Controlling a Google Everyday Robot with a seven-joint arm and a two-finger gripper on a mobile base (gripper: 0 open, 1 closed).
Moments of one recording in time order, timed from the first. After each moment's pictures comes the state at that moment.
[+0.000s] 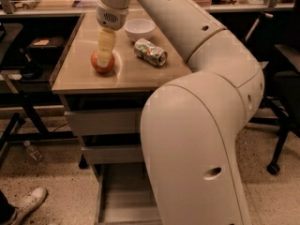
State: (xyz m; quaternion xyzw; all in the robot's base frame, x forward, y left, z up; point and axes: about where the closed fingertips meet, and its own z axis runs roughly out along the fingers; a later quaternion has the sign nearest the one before) arm 0.708 0.125 0.902 -0.70 0.69 0.06 0.18
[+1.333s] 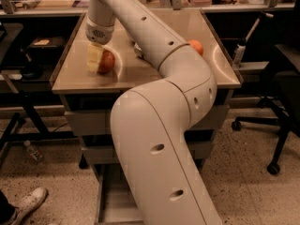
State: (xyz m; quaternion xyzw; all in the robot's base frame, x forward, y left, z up) arm 0.739 0.178 0.836 -0.71 0.68 0.11 0.16
